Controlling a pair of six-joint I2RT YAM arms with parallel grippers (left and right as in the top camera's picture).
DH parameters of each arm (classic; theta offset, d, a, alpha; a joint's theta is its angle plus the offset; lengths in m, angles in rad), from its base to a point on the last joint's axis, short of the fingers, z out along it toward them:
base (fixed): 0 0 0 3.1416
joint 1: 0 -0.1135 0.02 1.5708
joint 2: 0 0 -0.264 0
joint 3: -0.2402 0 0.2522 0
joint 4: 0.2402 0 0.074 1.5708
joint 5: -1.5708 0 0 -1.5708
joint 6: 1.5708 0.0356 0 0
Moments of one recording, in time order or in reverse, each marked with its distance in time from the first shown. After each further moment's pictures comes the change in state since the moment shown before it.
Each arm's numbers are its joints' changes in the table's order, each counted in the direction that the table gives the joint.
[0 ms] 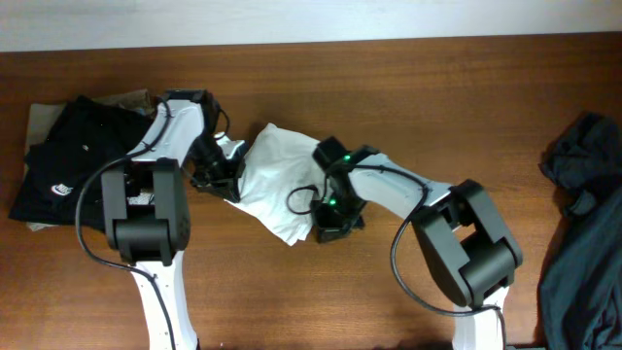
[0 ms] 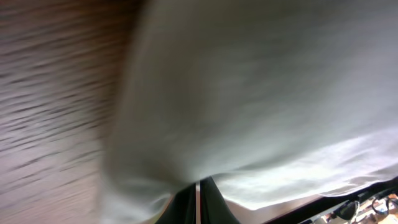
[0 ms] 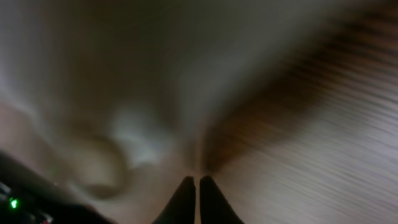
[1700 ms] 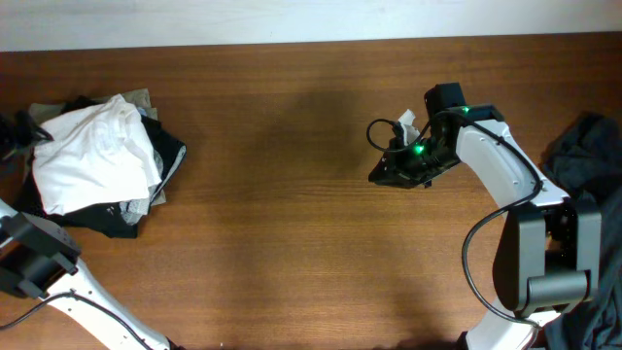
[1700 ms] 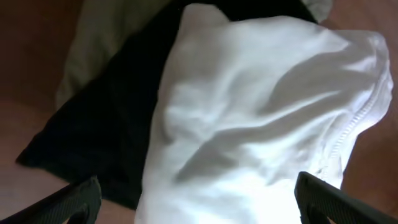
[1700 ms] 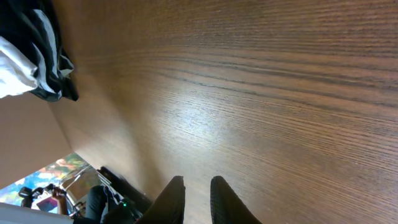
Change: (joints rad) left arm -0.787 0.182 -0.972 0.266 -0.039 0.028; right arm 0.449 -0.181 -0.061 0.083 0.228 -0.134
